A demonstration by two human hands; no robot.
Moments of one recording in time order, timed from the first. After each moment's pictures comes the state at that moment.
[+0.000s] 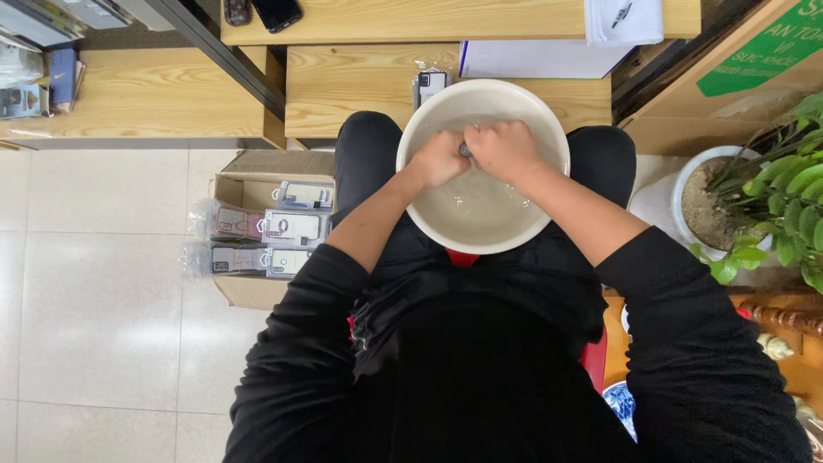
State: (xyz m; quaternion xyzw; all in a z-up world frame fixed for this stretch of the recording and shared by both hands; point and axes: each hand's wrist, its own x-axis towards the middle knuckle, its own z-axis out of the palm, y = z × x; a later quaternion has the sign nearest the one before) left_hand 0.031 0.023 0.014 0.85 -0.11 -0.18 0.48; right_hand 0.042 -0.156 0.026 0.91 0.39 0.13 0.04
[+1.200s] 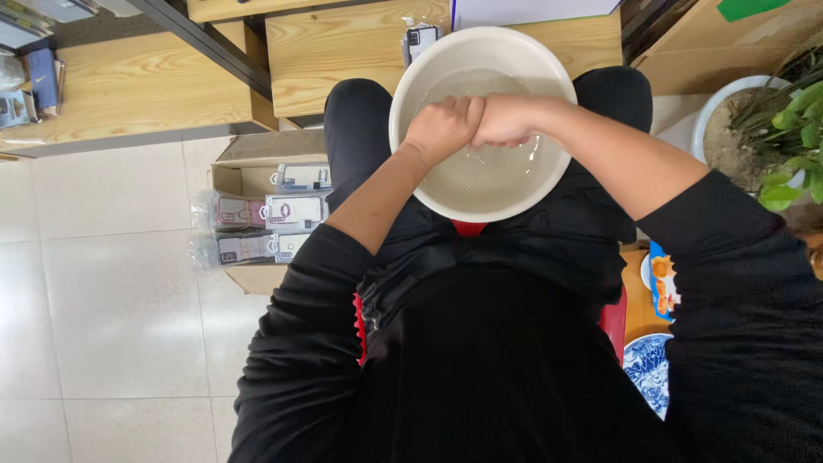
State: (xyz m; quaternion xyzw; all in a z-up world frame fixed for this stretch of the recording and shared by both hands) left_hand 0.015 0.006 0.015 0.86 -0.36 0.36 -0.02; right_hand 0.042 -0.145 0.081 0.84 0.10 -0.48 -0.23
